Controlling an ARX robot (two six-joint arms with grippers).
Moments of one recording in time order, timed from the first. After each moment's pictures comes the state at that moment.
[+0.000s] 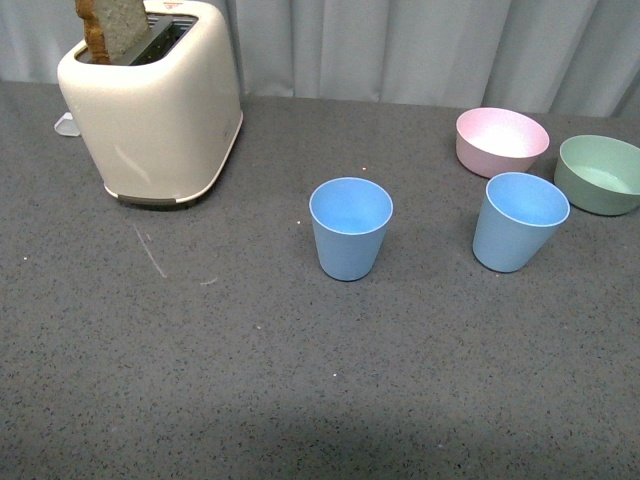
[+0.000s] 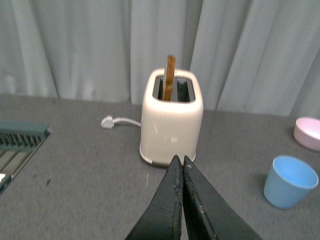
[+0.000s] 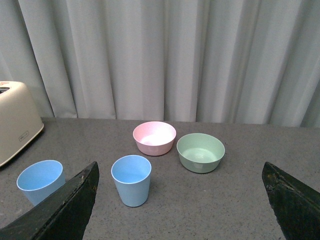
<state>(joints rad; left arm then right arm) 0.00 0.06 0.02 0.03 0.00 -0.01 0.00 0.00 0.00 0.00 0.00 0.00</state>
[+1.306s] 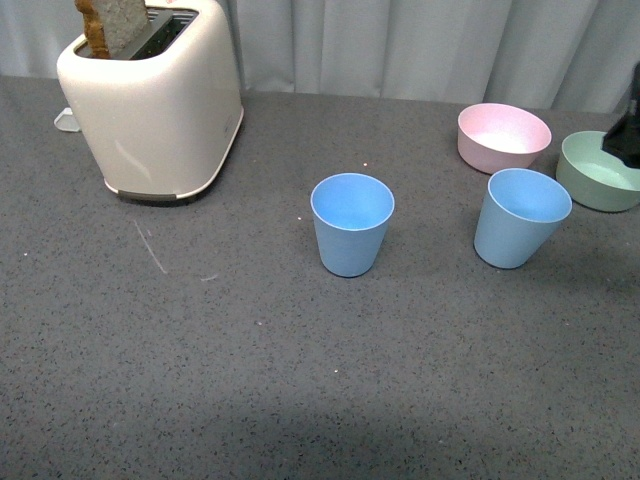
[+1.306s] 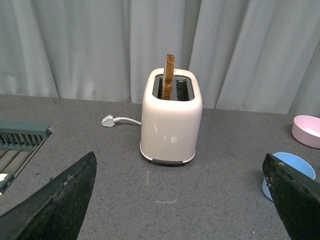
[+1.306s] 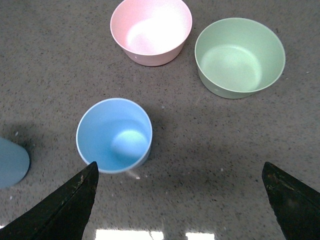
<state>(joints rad) 0.00 0.00 0.02 0.00 0.00 -0.01 0.05 1.63 0.78 0.12 0.03 0.12</state>
